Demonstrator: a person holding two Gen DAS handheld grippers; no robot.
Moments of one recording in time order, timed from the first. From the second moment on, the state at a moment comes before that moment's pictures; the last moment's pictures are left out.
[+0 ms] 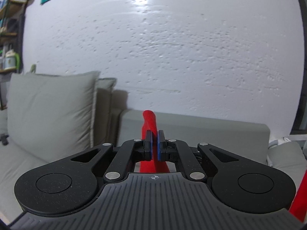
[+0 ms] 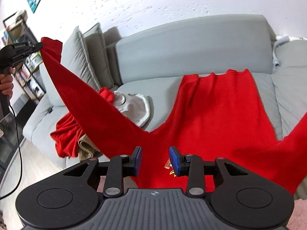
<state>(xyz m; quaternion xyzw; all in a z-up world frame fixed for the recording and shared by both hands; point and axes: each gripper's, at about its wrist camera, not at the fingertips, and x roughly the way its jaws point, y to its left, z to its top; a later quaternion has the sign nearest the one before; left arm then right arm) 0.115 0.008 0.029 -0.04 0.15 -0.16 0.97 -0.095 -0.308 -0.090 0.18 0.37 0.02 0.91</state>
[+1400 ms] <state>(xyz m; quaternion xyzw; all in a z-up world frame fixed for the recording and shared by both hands) 0.025 -0.118 -0.180 -0.01 0.51 -0.24 0.83 -0.158 -0.352 -0.150 0.20 0.48 -0.08 0.85</state>
